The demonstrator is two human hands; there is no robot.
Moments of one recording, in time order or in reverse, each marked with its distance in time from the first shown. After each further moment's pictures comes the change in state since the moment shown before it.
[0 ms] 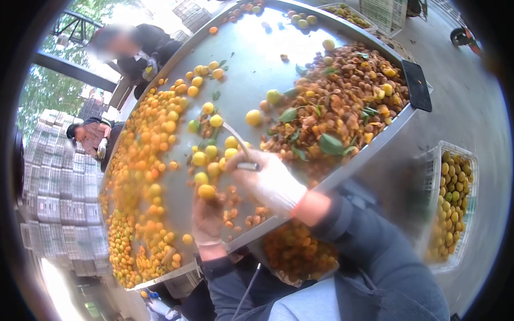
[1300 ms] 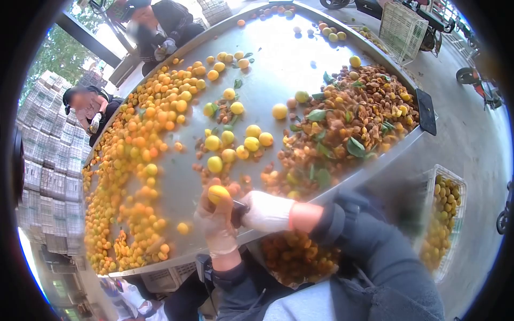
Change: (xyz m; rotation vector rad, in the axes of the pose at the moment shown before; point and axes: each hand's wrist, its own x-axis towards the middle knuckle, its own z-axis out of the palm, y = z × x) left_hand -0.036 0.002 0.041 0.289 0.301 0.254; right_hand 0.013 0.078 0.055 -0.565 -0.623 0.060
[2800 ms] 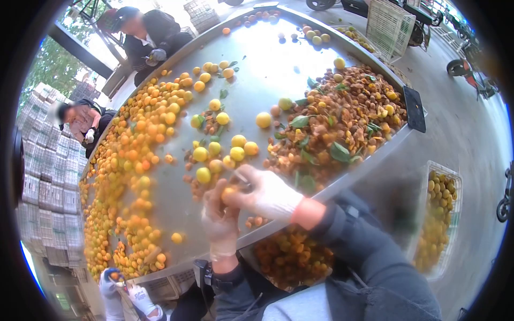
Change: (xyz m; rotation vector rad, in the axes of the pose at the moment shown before) left_hand 0.004 -0.018 0.014 0.694 -0.211 0.293; right_hand -0.024 -0.019 -0.037 -0.074 0.490 -0.068
